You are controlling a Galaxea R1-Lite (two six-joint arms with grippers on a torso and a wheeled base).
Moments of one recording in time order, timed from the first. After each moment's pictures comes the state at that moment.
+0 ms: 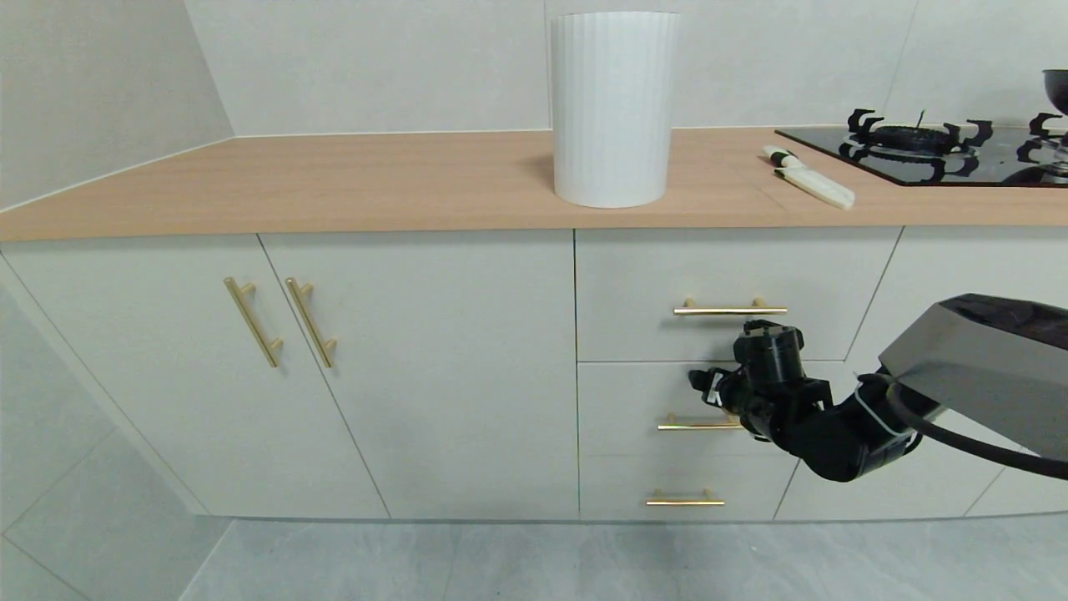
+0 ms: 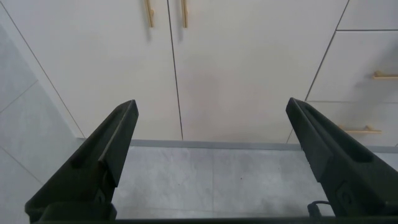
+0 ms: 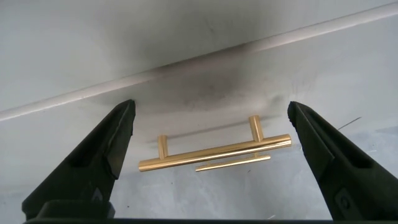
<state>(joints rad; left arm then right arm) 0.00 0.00 0.00 0.00 0.03 0.00 0.35 2.28 -1.05 -0.77 -0.35 0.48</state>
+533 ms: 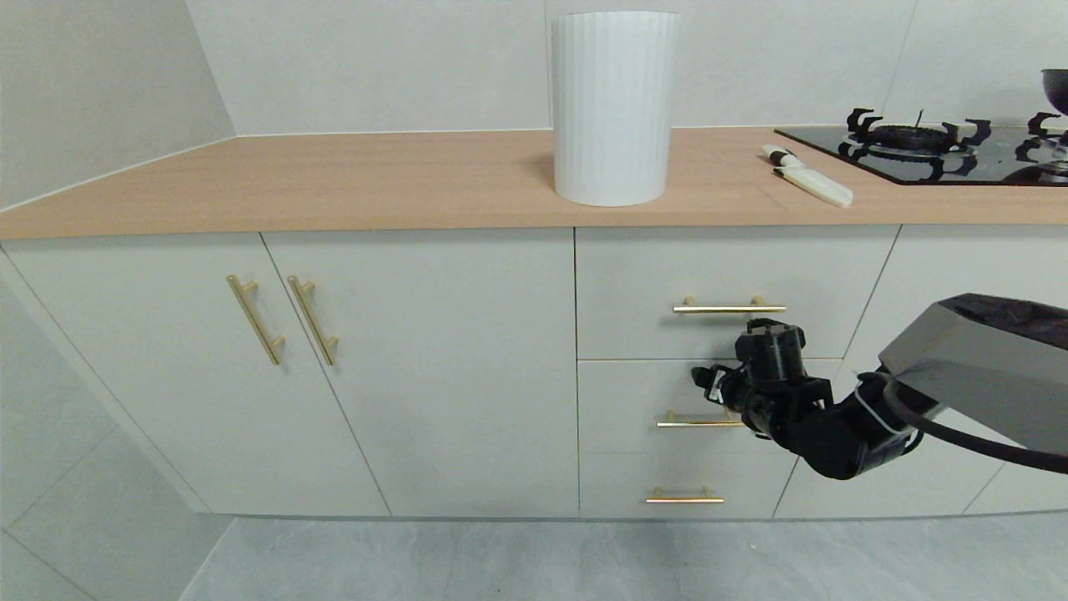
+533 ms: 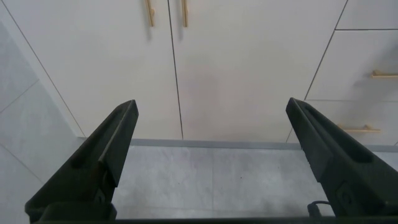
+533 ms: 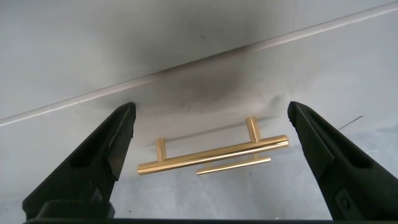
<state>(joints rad) 0.00 0.00 0.00 0.00 0.03 0.00 0.34 2.28 -1.05 -0.78 -0.36 0.49</state>
